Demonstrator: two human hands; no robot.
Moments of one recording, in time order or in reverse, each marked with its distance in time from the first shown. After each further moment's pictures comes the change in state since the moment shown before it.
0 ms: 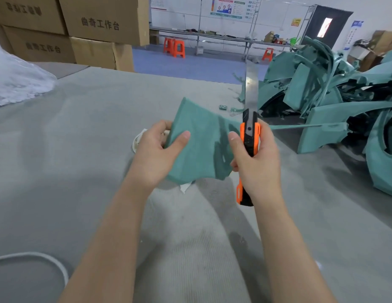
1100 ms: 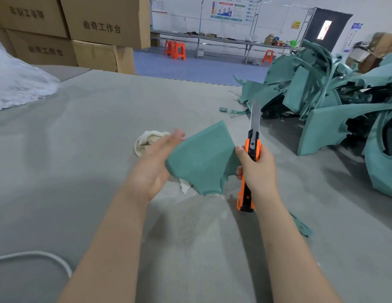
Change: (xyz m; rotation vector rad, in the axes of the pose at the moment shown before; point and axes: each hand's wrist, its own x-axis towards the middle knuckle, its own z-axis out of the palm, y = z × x) left_hand 0.008 -0.022 0.000 -0.539 -0.115 -0.323; right_hand 0.015 0.041 -0.003 0.009 0.038 0.338
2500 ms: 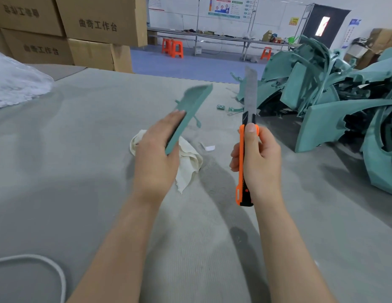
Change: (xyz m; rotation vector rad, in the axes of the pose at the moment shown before) left_hand -0.012 -0.002 0.019 0.885 0.257 0.778; right_hand -0.029 -0.039 -0.001 0.154 -0.016 -0.194
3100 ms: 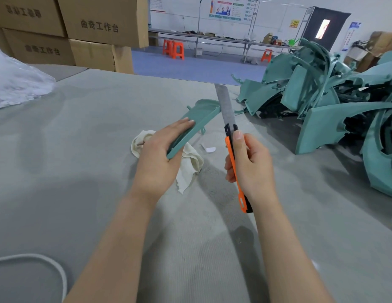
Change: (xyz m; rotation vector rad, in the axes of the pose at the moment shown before) left_hand 0.002 -0.004 -0.005 -0.081 -0.181 -0.060; right_hand -0.003 0.004 0.002 -0.091 -0.139 0.024
